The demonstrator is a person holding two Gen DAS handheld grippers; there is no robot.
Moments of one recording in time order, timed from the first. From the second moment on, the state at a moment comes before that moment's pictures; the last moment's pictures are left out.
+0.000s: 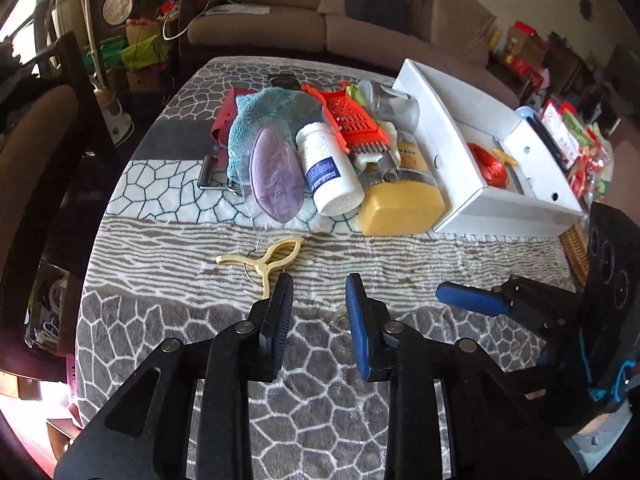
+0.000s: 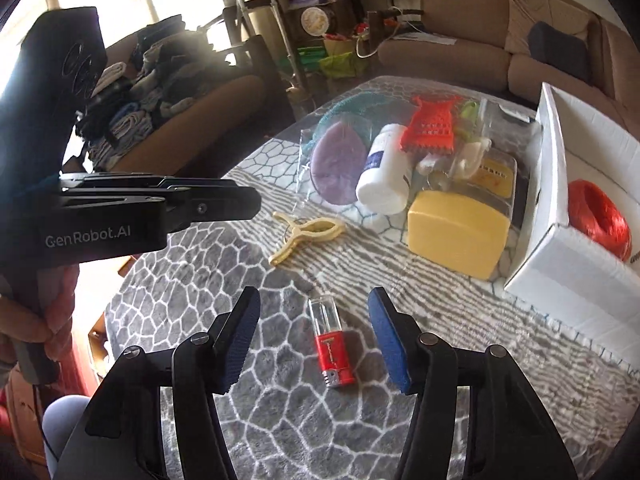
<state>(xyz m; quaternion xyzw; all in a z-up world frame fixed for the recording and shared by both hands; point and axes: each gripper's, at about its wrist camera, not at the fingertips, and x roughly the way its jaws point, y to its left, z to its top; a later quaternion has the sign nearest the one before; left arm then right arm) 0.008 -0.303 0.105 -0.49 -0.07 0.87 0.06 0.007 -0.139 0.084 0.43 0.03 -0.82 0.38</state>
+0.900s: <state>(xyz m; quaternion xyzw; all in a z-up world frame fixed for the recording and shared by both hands) 0.025 -0.286 0.066 -0.47 -0.15 0.86 0.11 0.033 -0.094 0.065 0.42 -0.01 -0.83 0.35</state>
